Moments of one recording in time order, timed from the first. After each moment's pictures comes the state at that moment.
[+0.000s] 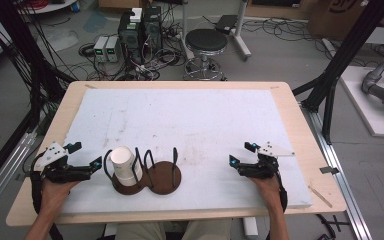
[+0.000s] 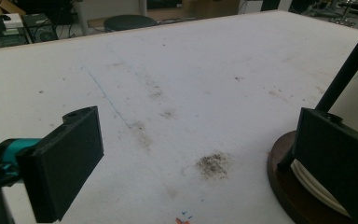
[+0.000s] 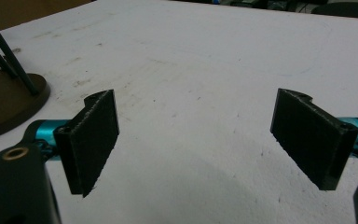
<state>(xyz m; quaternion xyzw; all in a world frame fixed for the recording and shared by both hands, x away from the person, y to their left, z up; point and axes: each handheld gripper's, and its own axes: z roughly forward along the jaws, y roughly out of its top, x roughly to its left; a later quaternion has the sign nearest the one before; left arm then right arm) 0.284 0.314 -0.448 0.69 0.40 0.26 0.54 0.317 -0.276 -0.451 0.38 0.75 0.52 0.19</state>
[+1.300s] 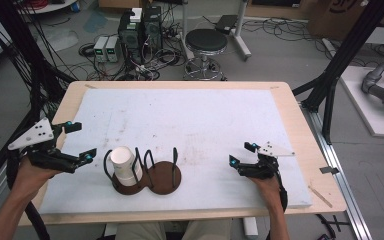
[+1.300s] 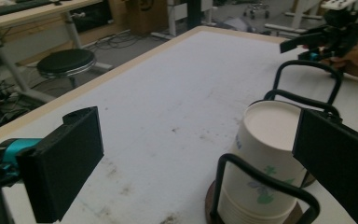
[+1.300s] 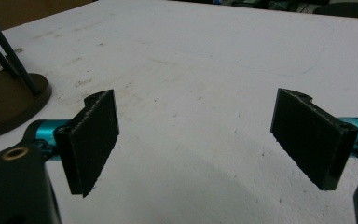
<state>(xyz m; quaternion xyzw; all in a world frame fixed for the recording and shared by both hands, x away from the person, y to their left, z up) 0.282 0.305 -0.341 0.76 0.25 0.21 0.56 0.317 -0.276 -0.451 0.37 0.75 0.52 0.19</state>
